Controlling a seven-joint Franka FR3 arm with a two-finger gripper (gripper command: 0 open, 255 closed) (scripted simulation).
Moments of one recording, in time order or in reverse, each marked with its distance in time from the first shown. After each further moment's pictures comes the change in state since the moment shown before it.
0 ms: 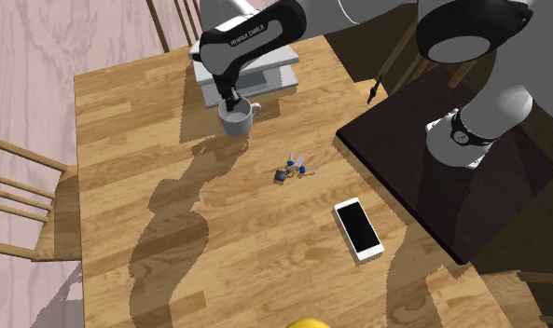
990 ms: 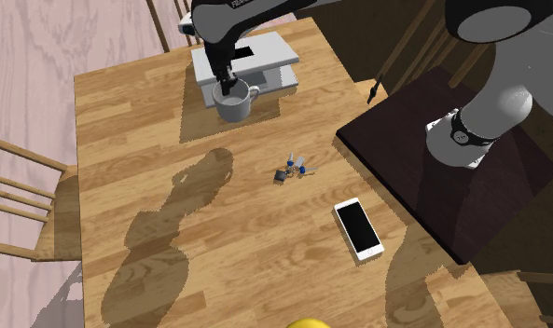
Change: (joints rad) arm 0.037 -0.124 -0.059 -0.009 -0.071 -0.108 0.054
